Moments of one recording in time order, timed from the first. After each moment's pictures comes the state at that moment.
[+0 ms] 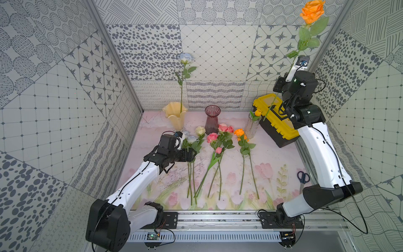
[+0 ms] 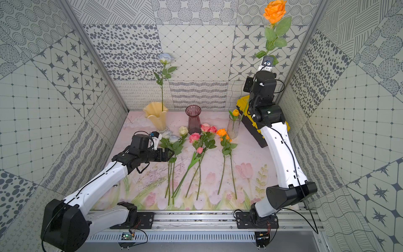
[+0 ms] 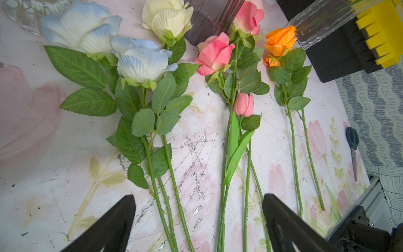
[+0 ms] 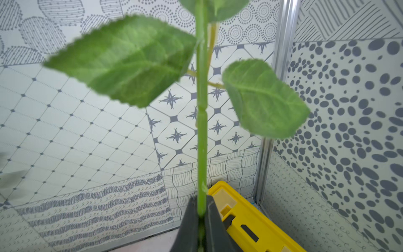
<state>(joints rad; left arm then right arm) -0.26 1.17 0.81 -0.44 0.31 -0.28 0.24 1.56 2.01 -0.40 0.50 0.06</state>
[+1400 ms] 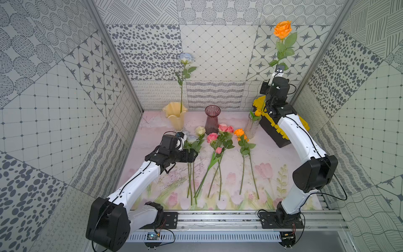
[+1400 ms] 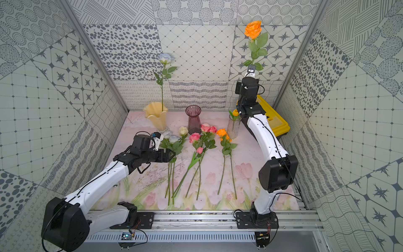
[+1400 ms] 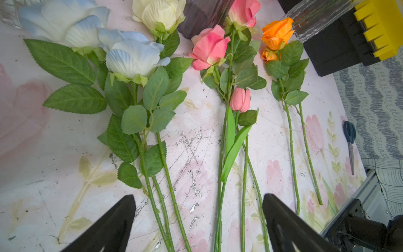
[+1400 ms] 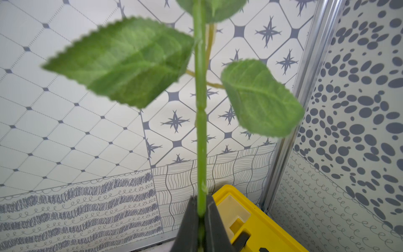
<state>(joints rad) -0.28 1.18 0.81 -0.44 0.32 -0.28 0.24 1.74 1.85 -0.07 0.51 -0.01</state>
